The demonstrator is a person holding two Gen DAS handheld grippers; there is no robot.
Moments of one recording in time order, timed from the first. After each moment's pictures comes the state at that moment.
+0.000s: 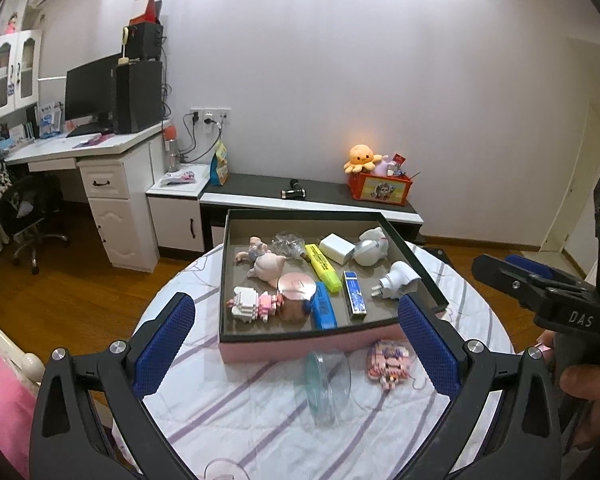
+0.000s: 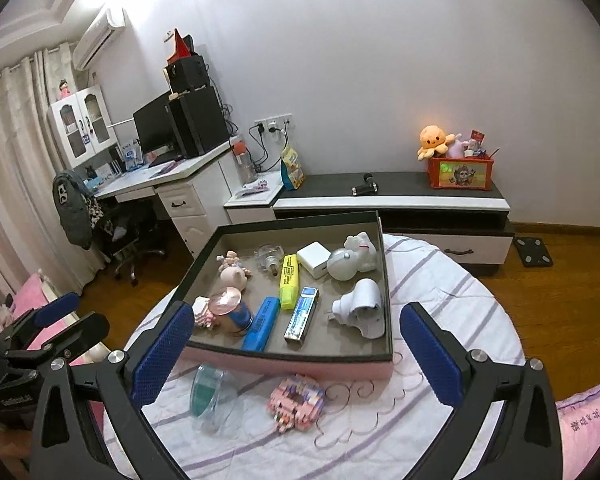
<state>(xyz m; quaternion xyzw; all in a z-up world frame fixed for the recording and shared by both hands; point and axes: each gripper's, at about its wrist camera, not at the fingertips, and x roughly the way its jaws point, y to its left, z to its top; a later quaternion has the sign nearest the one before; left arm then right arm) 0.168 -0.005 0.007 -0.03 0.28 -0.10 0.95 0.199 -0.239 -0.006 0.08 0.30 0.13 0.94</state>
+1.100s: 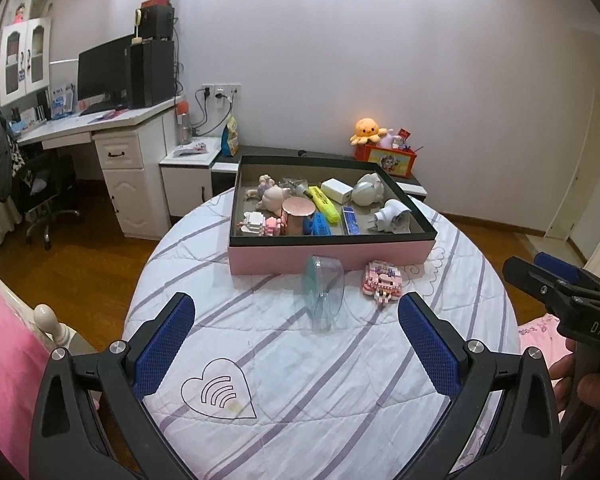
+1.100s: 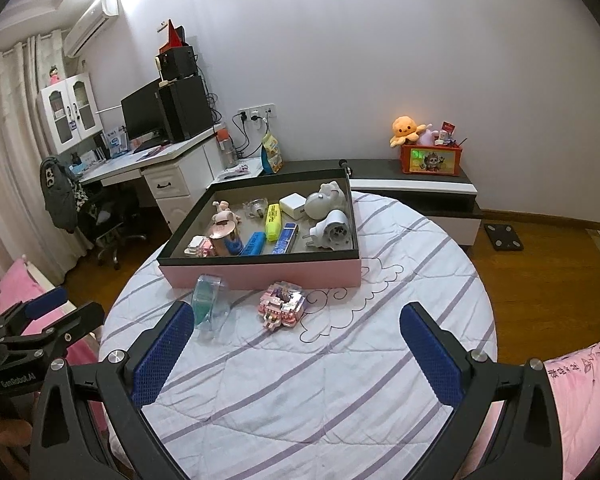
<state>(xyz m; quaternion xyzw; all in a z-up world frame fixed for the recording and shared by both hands) 0.092 -0.006 -0.024 -0.03 0.32 -0.08 0.94 0.105 -0.245 -0.027 0.06 0.31 0.08 0.94</state>
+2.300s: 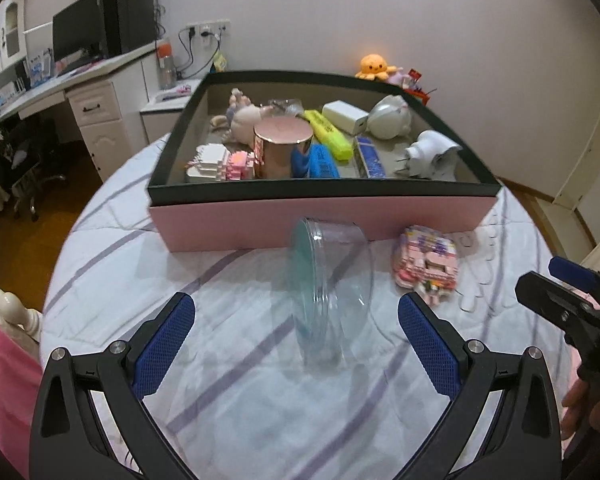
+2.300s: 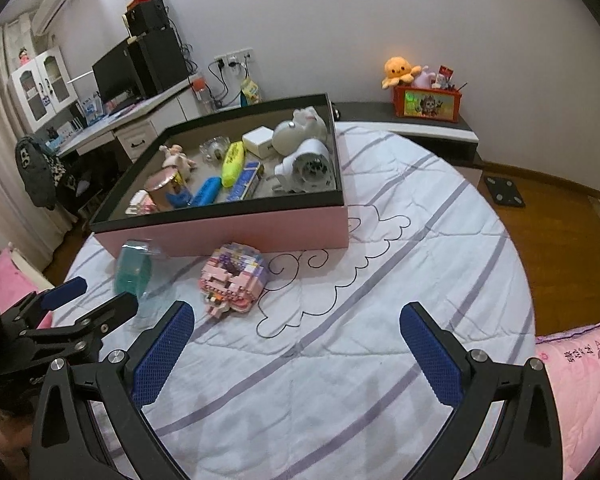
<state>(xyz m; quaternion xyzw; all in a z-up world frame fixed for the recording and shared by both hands) 0.200 -0.043 -0.119 -0.01 0.42 -0.08 0.90 0.183 -0.251 -0.102 0.07 0.41 0.07 0.90</state>
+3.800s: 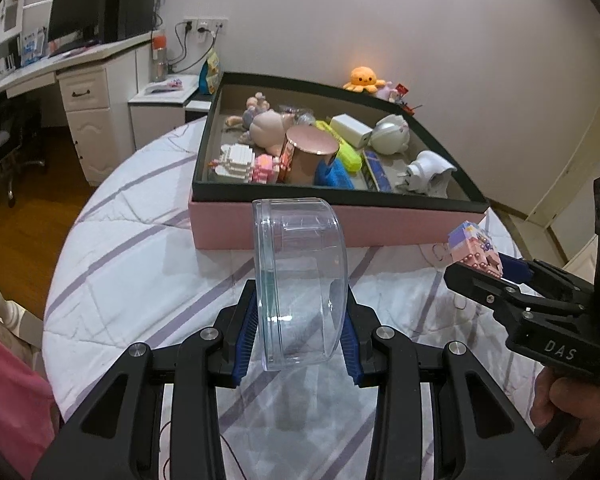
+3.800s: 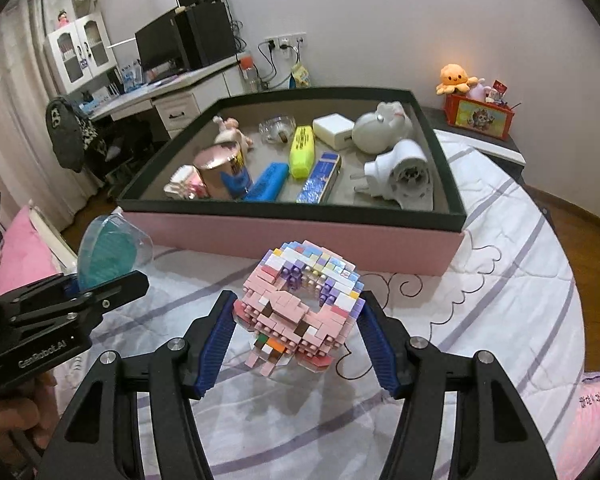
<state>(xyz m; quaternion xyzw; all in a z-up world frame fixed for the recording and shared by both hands) 0.189 0.003 -0.106 -0.07 0.41 -0.12 0.90 0.202 -0.199 -0.104 0.02 0.41 0.15 0.90</state>
